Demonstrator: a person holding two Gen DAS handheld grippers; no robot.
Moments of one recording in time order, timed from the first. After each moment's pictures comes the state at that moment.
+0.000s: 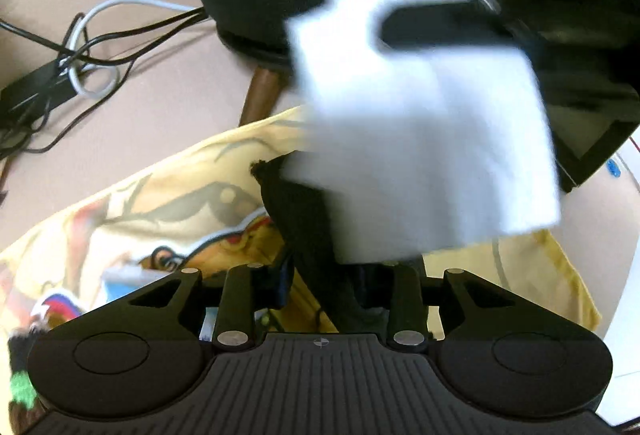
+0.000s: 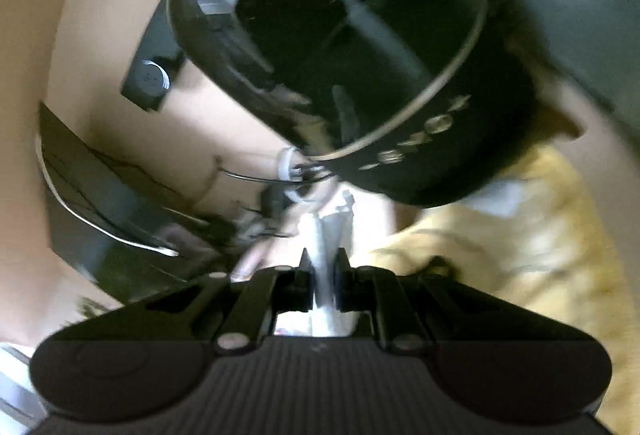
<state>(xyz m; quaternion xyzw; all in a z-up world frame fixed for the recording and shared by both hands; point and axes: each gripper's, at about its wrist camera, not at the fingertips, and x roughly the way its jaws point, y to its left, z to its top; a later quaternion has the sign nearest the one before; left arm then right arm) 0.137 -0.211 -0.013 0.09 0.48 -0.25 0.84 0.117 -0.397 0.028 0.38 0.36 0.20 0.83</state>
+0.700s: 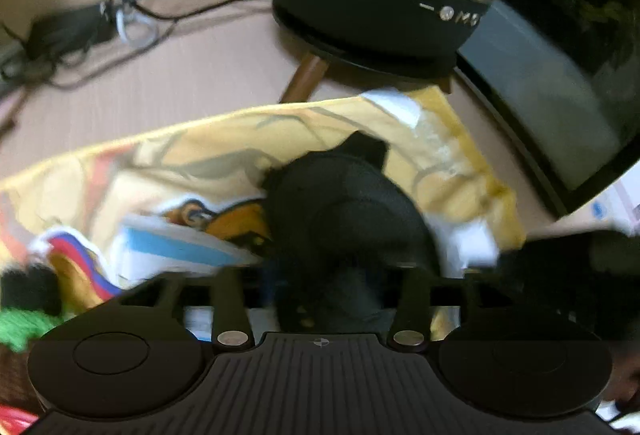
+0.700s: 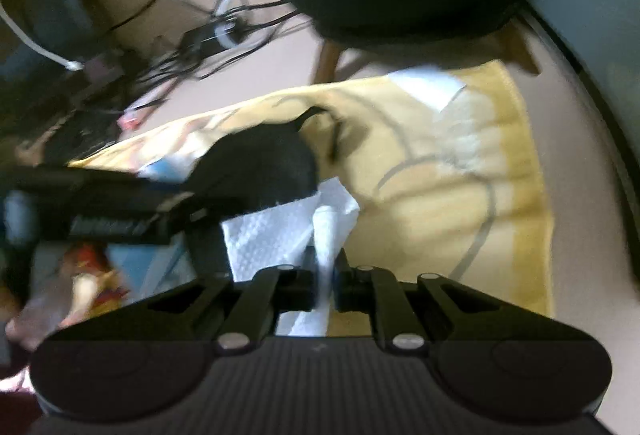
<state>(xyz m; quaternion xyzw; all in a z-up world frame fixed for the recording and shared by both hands) 0.139 -0.164 -0.009 -0.02 0.50 -0.24 0.83 0.064 -0.359 -0.021 0.13 0.48 0.17 0.85</state>
